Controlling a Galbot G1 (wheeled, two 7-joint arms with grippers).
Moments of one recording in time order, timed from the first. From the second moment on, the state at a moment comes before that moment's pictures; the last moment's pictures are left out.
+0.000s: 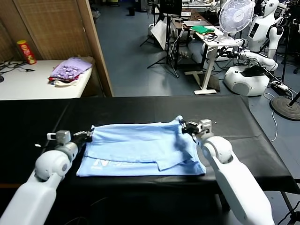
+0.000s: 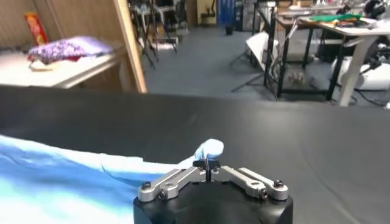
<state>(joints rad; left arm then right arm) 1.12 -0.95 -0.49 -1.87 -0.66 0.62 -0.13 -0.96 1.09 0.25 1.87 0.56 -0.71 0.09</state>
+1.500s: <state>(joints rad) 1.33 -1.04 -0.62 -1.99 -0.69 0.64 -0.13 -1.06 1.22 0.34 1.82 0.40 -0.66 0.14</state>
